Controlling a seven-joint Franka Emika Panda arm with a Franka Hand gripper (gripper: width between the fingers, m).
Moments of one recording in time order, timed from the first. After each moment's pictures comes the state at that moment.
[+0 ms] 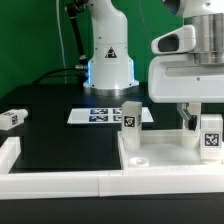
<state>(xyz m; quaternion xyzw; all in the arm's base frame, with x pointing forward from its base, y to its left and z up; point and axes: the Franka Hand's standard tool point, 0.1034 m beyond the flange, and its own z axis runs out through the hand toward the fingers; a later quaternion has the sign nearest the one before) 0.625 0.128 0.076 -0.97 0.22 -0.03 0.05</state>
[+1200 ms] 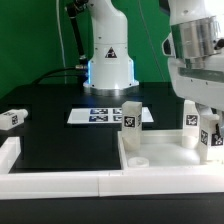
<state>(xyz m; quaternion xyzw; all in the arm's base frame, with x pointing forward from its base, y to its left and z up) 0.626 0.124 0.074 -0.73 0.67 0.03 0.11</state>
